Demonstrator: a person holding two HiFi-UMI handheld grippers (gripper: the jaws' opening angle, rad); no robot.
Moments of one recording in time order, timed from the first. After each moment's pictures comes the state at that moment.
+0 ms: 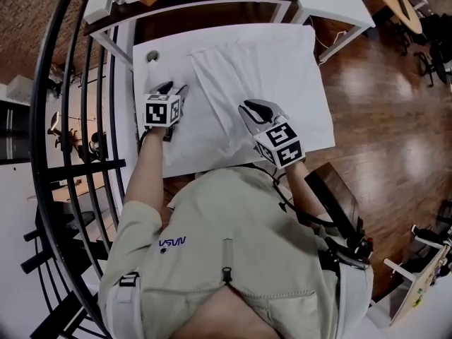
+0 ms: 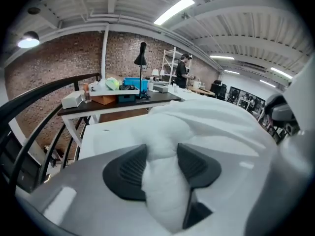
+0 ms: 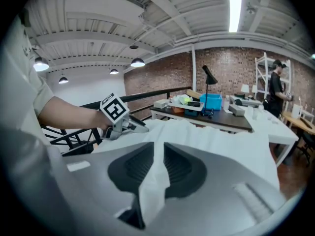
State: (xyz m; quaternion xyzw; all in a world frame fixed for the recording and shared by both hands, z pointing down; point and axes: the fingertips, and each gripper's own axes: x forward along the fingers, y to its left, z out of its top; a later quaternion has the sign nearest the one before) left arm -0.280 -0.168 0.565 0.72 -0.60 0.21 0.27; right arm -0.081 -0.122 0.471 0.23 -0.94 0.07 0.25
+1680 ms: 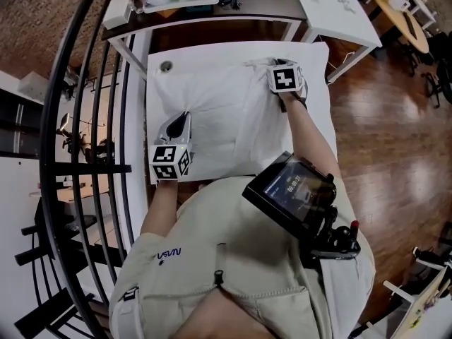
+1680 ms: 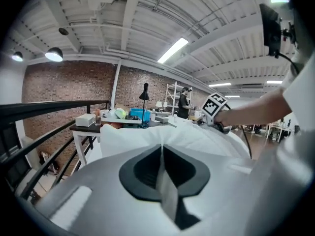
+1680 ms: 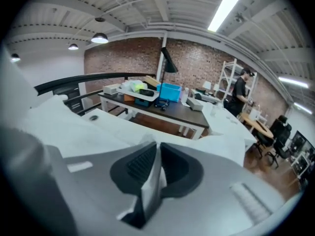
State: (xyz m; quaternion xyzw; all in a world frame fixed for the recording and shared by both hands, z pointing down) left arm -0.247 -0.083 0.498 0.73 -0.67 0.07 0.14; right arm -0.052 -0.360 0.498 0.44 -0.83 0.05 0.34
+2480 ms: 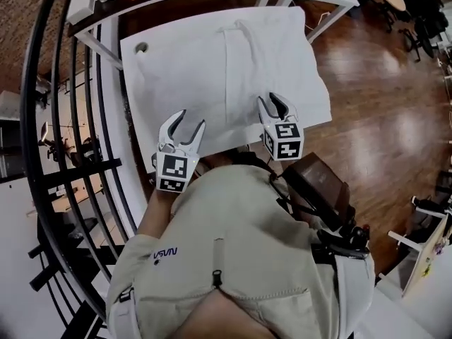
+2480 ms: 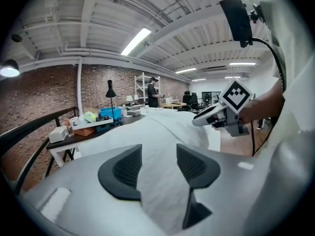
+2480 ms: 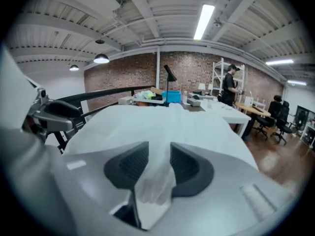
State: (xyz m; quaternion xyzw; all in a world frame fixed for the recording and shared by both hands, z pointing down) left arm -0.172 -0.021 0.499 0.83 -0.52 0.20 0.07; right arm -0.003 -0.119 0.513 0.45 -0.85 0.10 0.25
